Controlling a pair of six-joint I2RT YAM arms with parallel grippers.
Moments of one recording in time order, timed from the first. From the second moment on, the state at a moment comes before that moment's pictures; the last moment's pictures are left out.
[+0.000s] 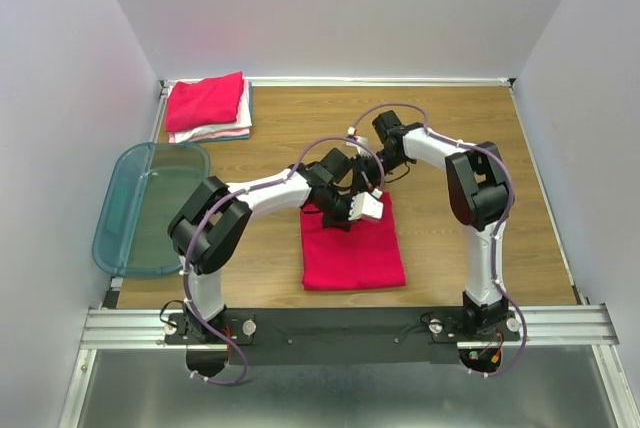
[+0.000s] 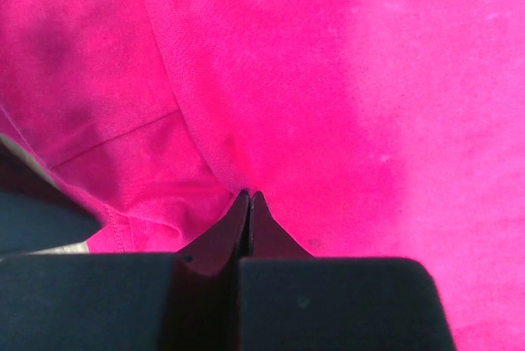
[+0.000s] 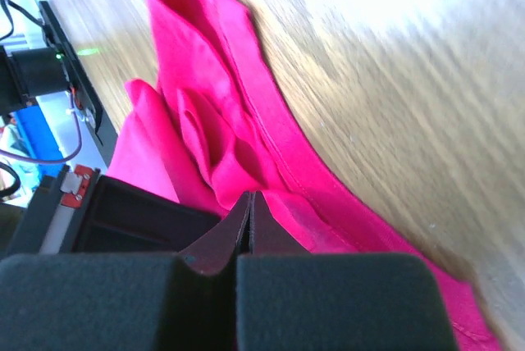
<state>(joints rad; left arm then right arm) -0.77 1.85 1.21 -0.50 0.60 0.86 0.40 2.15 1.51 -0.73 -0.86 -0.07</state>
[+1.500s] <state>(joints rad) -0.69 1.84 1.38 -0.56 0.53 0.97 0.44 2.30 1.50 -0.73 -1.09 -0.21</state>
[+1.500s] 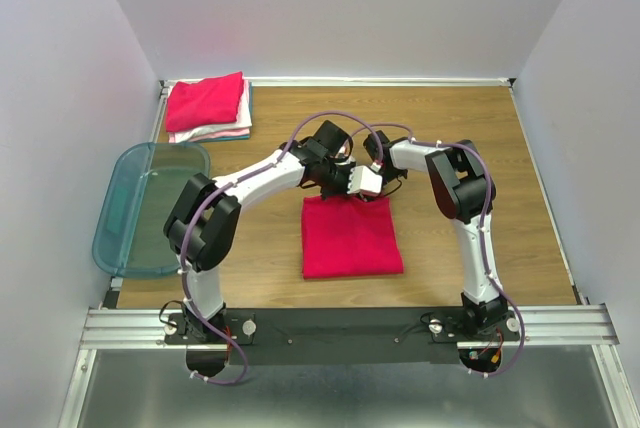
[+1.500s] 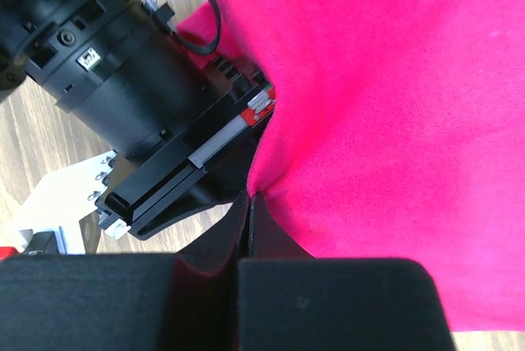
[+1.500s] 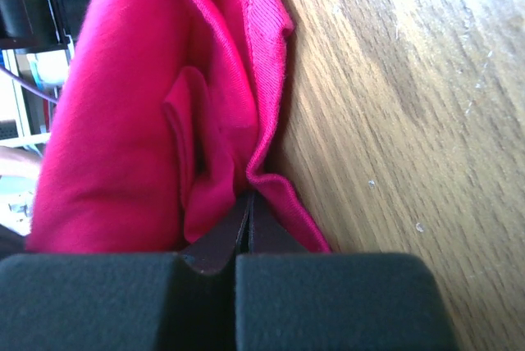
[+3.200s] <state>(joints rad) -0.88 1.73 1.14 -0.42 0.47 1.02 0.37 2.30 1.54 -0.94 -1.03 -0.34</state>
